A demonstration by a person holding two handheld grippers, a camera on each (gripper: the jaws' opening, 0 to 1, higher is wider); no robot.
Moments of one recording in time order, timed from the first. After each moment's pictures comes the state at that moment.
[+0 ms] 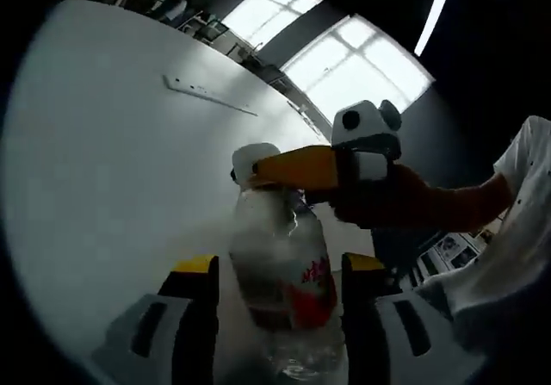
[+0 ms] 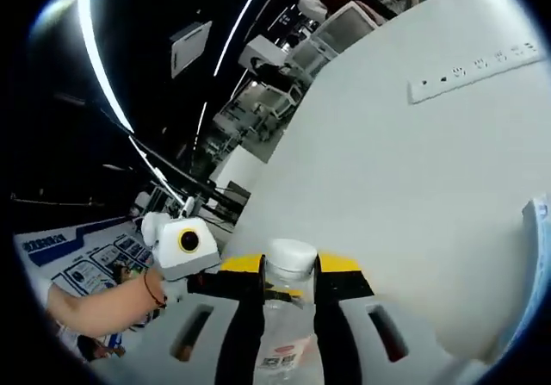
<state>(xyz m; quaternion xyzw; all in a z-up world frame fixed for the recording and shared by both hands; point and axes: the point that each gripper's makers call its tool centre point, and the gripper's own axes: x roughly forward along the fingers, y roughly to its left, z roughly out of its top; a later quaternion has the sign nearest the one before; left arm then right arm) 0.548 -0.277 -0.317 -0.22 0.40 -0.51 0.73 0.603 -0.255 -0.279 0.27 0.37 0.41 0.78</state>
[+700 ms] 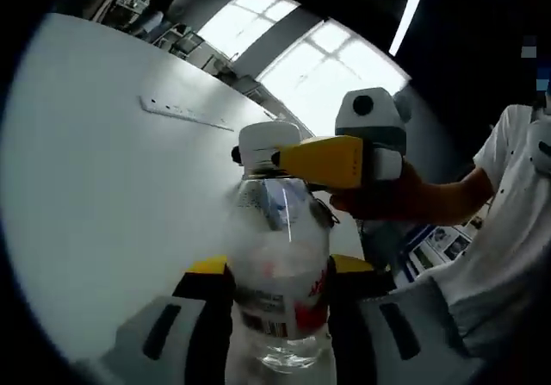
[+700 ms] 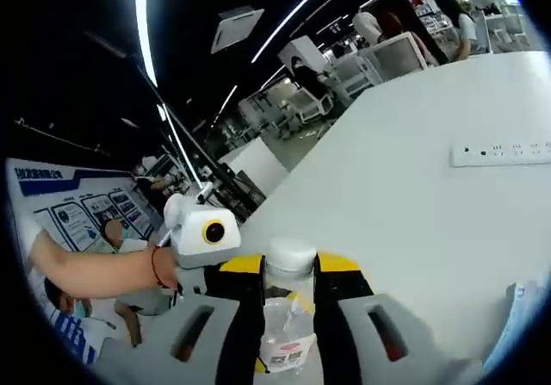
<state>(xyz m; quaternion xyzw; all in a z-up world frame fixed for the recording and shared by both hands) 0.557 -0.283 -0.283 -0.20 0.32 -0.55 0.74 0.599 -0.242 -0.227 0.15 0.27 0.49 0.82</state>
